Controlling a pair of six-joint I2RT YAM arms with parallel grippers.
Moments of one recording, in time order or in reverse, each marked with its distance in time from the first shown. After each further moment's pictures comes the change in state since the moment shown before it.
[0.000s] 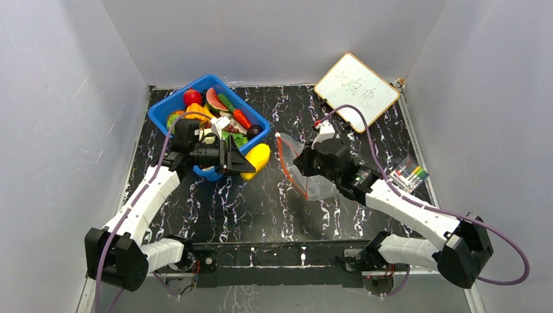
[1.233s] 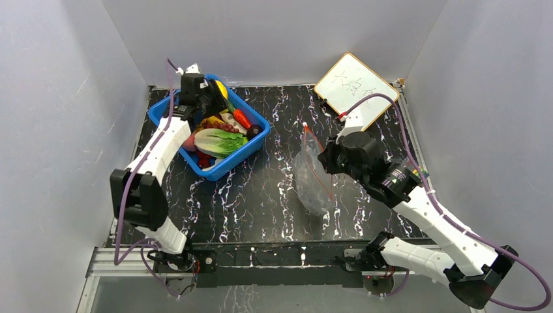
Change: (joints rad) left arm 0.056 0.493 0.479 0.143 -1.087 0.006; right arm -0.028 -0.201 0.212 -0.443 0.067 -0.034
